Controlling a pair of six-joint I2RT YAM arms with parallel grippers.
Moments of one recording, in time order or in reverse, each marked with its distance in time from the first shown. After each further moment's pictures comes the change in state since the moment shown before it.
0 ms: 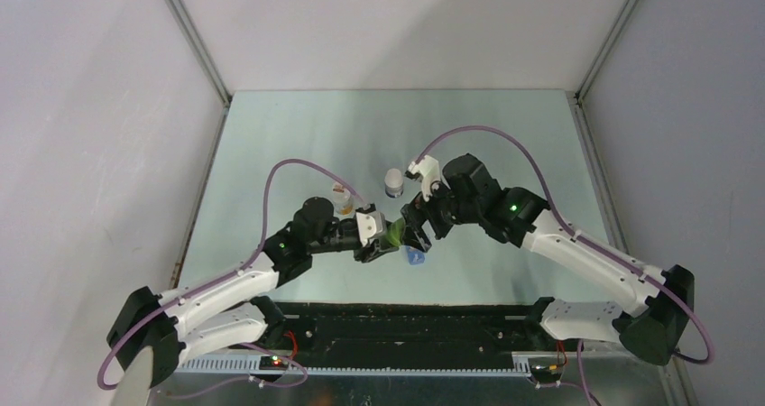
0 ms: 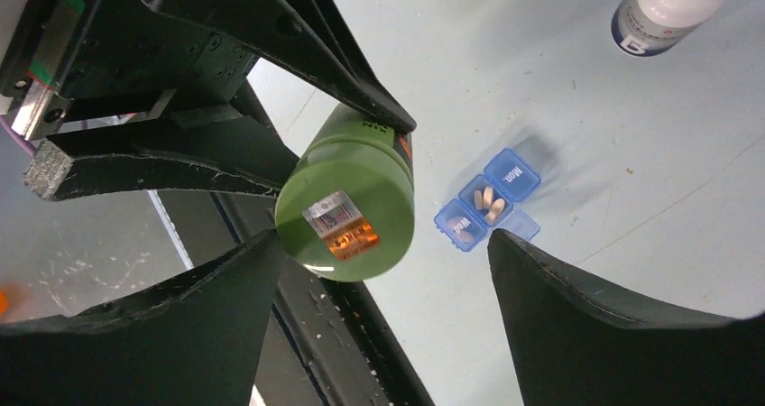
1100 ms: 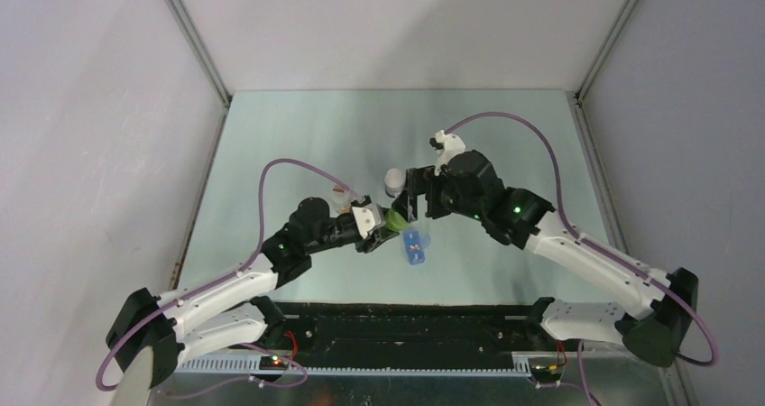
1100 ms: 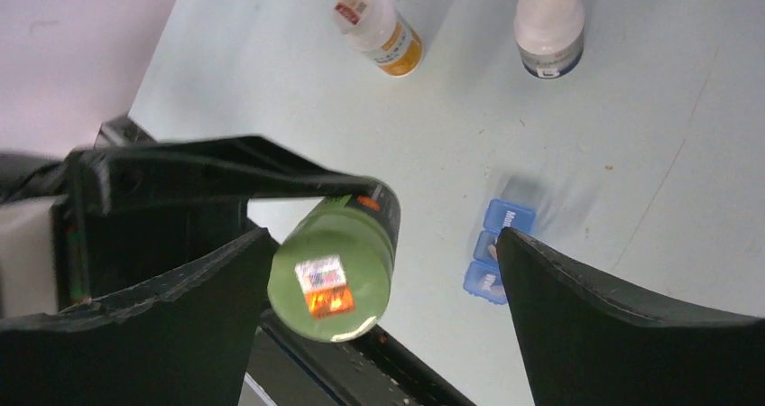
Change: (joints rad) left arm -0.001 -0.006 -0.002 0.093 -0.130 -0.018; right arm 0.032 0.021 0.014 0.140 0.341 0.470
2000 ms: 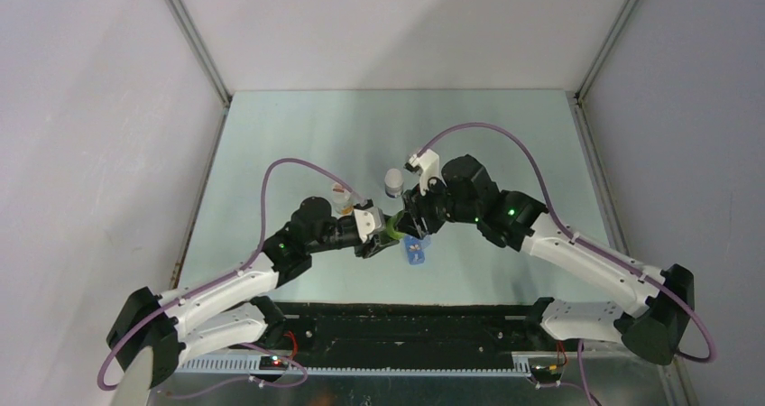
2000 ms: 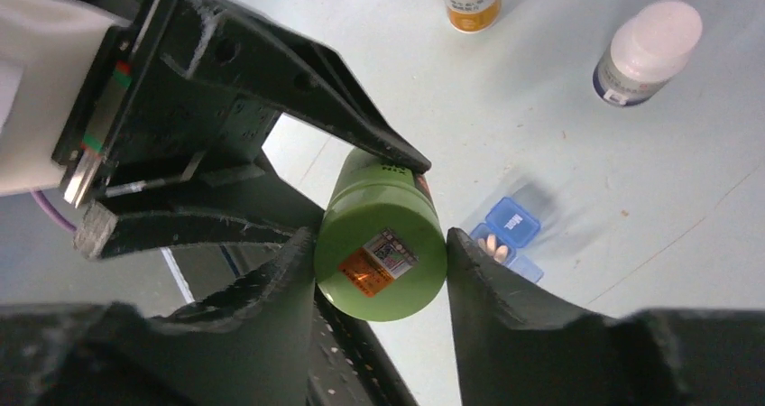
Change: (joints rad) left arm 0.002 0.009 0.000 -0.035 0.093 -0.002; right arm 0.001 -0.019 -0.034 0.001 -0.270 -0.412
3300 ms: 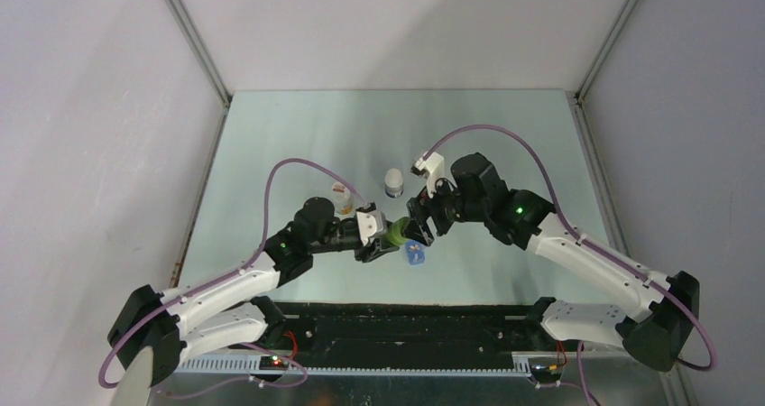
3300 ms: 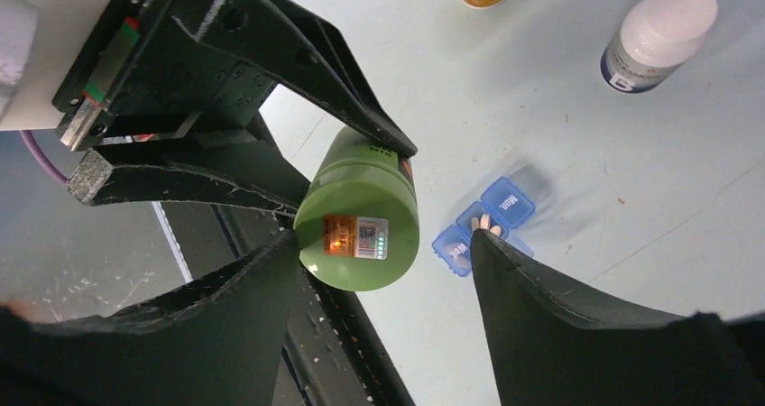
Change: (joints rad) left arm -0.001 0.013 0.001 -0.035 0.035 0.000; right arm -0.060 -0.028 -0.017 -0.054 -0.101 -0.059
